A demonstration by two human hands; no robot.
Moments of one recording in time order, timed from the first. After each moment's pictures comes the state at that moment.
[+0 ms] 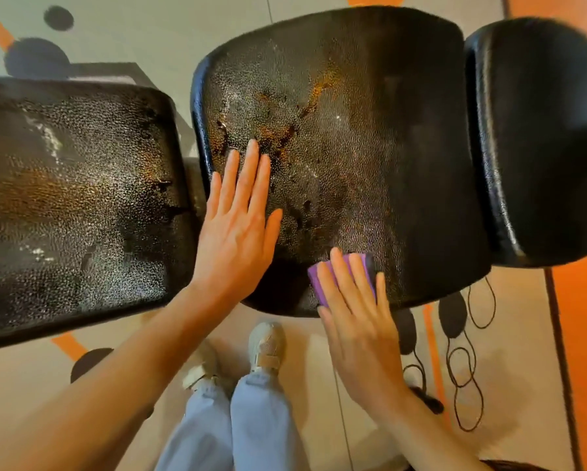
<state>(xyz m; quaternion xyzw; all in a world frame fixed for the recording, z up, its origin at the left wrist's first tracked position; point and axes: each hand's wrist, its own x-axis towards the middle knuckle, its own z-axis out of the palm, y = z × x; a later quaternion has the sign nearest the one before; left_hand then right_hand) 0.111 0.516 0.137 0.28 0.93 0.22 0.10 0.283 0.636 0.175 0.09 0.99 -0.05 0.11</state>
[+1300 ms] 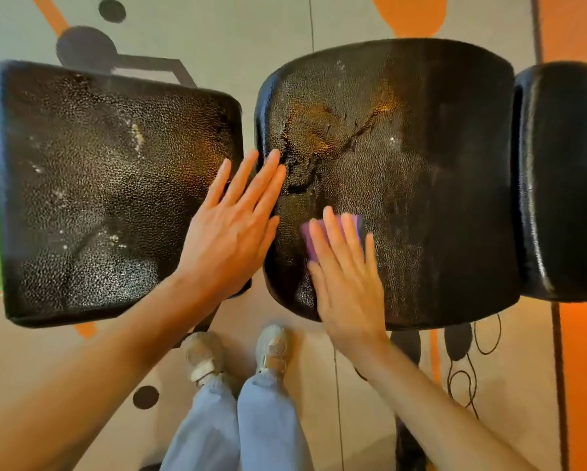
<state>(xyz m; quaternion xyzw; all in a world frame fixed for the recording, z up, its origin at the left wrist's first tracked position) 0.080 0.455 0.148 0.36 0.93 0.09 0.07 0.200 0.607 0.157 0.07 0.99 -0.07 0.07</state>
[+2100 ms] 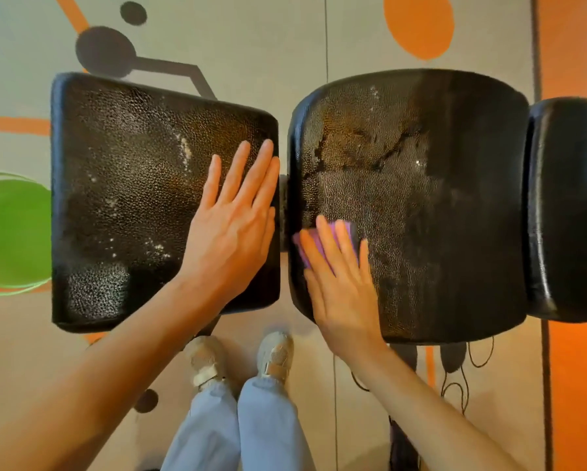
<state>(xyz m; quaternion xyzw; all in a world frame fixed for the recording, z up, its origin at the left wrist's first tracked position) 0.063 0.425 0.154 0.29 0.95 0.15 0.05 0.180 0.578 0.153 0.03 0.99 -0.11 0.07</state>
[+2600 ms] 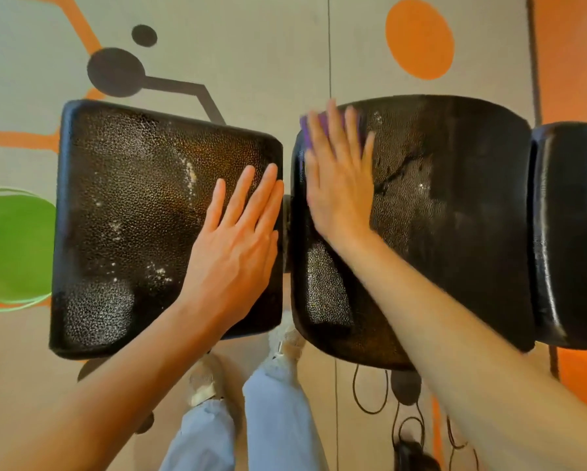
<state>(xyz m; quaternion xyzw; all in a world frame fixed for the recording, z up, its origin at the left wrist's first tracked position) 0.062 0.425 0.152 0.28 0.95 0.14 0.05 0.019 0.597 0.140 0.07 0.99 -0.07 -0.02</state>
